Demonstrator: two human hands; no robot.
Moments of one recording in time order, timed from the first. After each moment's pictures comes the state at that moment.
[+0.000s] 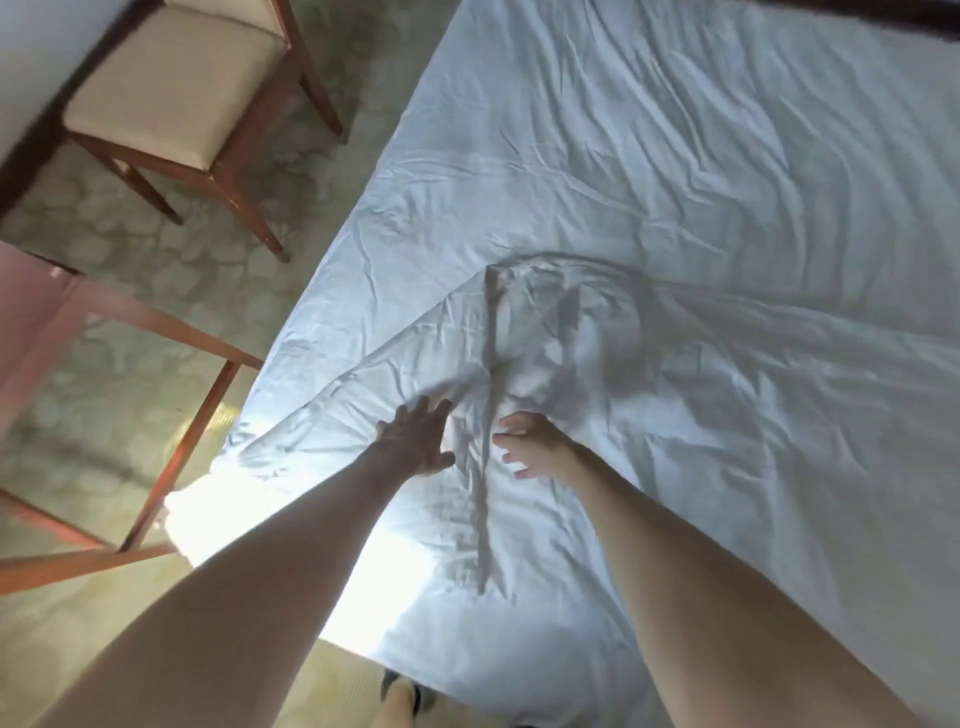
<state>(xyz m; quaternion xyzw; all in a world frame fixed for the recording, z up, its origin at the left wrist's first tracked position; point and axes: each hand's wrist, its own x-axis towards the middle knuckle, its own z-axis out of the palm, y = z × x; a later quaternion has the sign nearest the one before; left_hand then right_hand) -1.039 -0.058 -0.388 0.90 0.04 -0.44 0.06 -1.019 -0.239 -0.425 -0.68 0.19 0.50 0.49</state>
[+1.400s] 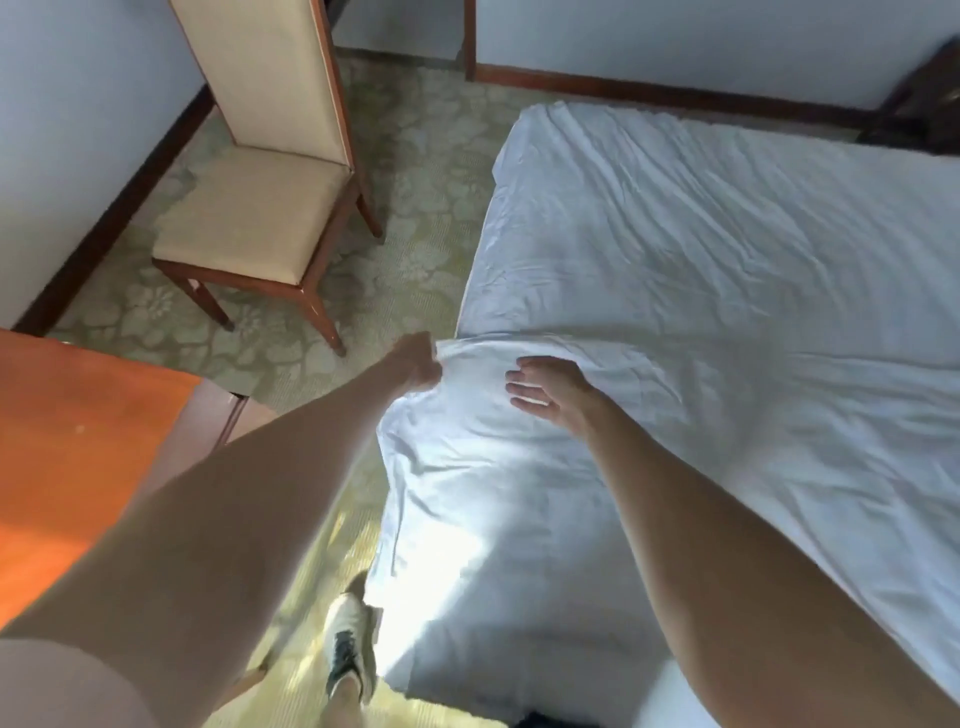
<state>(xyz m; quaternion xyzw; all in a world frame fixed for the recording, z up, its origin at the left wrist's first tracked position) -0.890 0.252 -0.268 0.95 0.06 -0.28 0.16 -0.923 0.053 -0.275 -0.59 0.30 0.28 0.69</state>
